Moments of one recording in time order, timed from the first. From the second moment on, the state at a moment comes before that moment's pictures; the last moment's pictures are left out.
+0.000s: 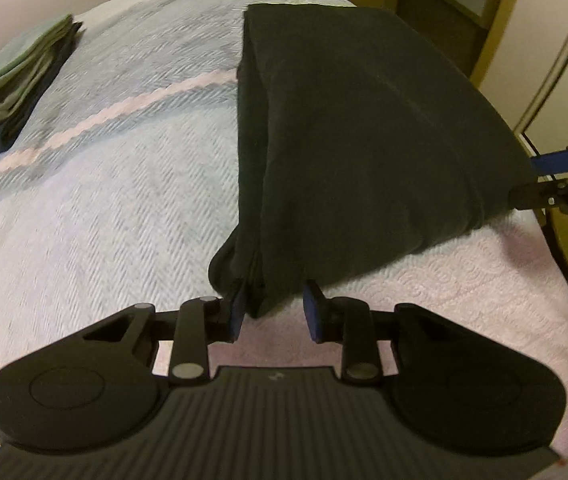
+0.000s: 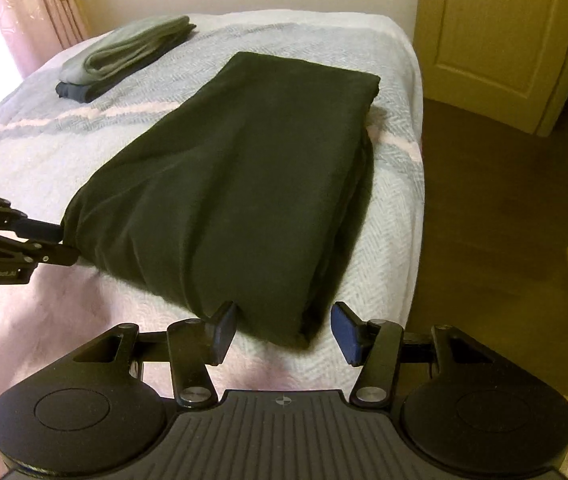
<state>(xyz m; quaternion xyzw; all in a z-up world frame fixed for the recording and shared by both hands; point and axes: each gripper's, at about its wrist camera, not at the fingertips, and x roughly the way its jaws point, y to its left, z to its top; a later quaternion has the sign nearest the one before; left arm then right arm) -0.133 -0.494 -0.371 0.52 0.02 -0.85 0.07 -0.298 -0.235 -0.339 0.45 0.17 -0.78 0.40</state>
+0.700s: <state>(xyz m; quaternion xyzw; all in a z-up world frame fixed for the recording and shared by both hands) -0.119 -0.515 -0.373 0.49 0.01 -0.87 0.04 -0.305 -0.223 -0.346 0.44 0.21 -0.75 0.44</state>
